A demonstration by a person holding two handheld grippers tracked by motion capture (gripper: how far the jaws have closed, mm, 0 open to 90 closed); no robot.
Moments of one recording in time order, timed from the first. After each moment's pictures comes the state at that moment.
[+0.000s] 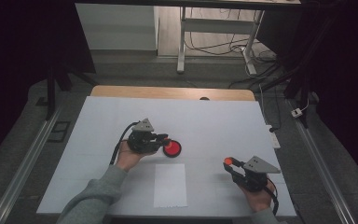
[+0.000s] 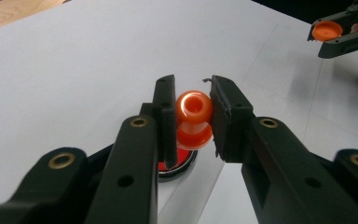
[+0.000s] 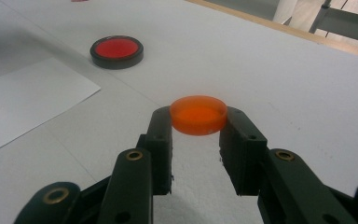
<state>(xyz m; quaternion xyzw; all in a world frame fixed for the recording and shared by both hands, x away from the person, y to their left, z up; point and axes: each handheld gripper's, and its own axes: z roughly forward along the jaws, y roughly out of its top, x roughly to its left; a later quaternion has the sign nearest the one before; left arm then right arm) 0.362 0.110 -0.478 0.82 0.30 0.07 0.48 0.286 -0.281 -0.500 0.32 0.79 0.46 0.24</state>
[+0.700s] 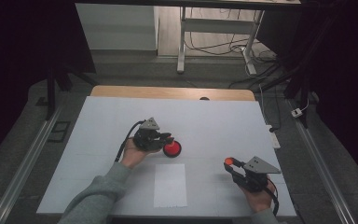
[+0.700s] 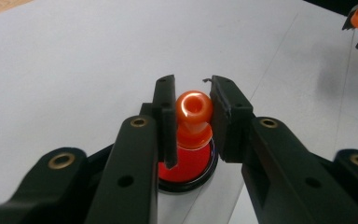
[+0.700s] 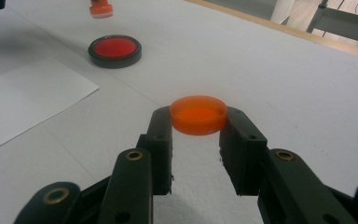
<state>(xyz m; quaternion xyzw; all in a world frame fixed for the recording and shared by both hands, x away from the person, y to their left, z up) 0.380 0.097 -0.492 0.83 0.30 0.08 0.46 0.285 -0.281 -0.500 0.32 0.79 0.46 0.25</state>
